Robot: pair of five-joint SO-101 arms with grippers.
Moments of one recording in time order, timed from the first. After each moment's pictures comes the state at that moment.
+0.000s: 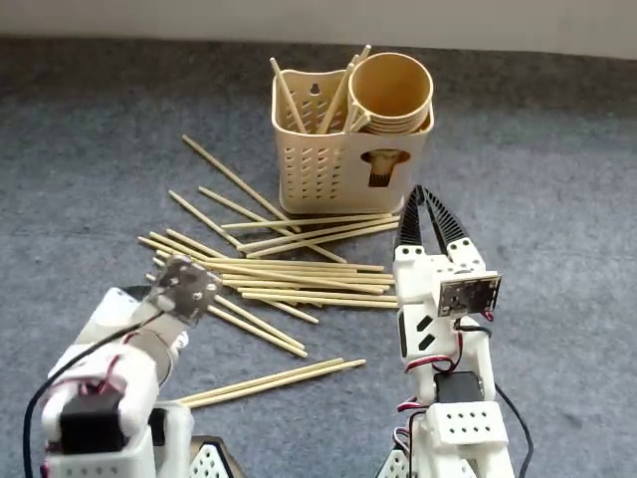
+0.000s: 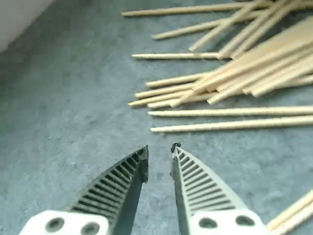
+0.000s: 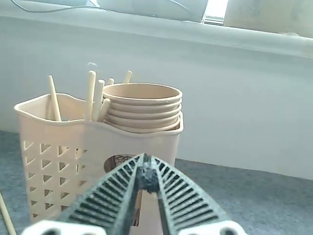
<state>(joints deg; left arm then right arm) -10.8 -90.5 63.7 82.9 -35.3 -9.0 -75.1 96.0 -21.6 8.9</state>
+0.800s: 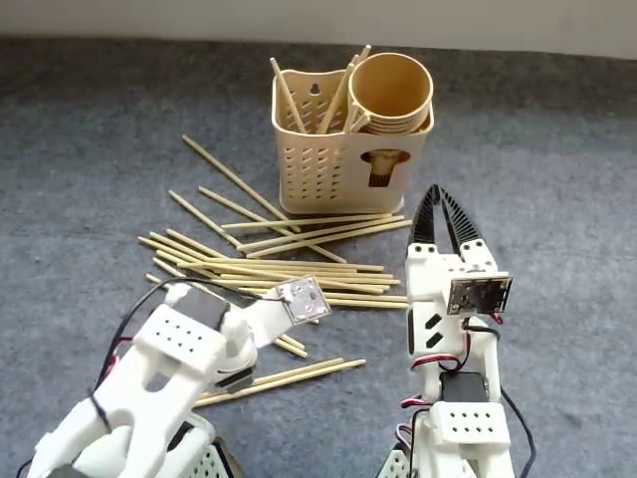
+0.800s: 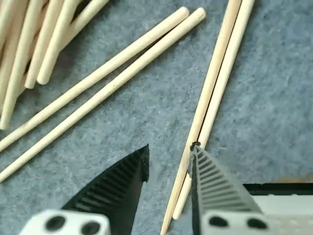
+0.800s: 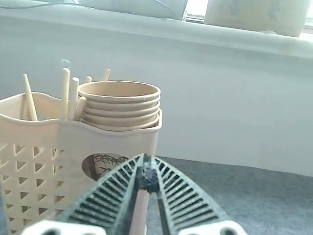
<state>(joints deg) 19.4 -38.8 63.3 74.2 -33.2 -5.2 -75.1 96.0 -21.6 8.9</state>
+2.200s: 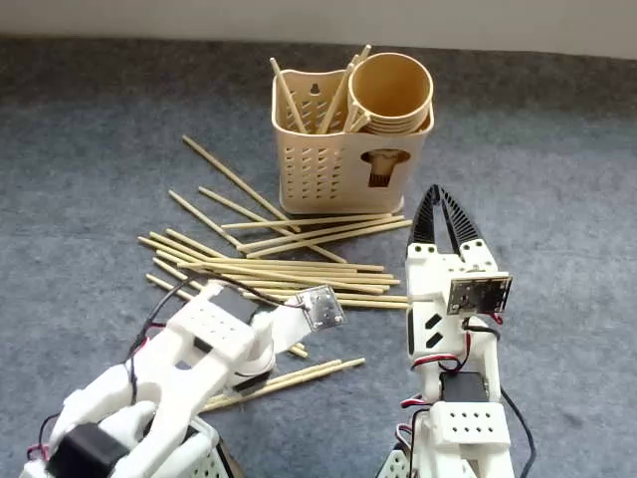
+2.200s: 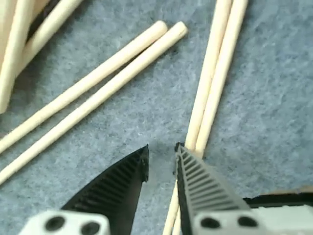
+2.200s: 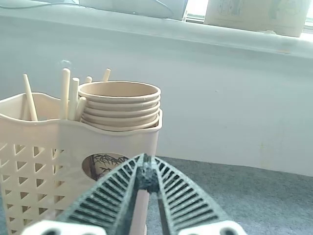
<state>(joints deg) 25.7 -24.7 62.8 67.6 -28.1 -5.2 -75.1 96.0 -21.6 8.9</state>
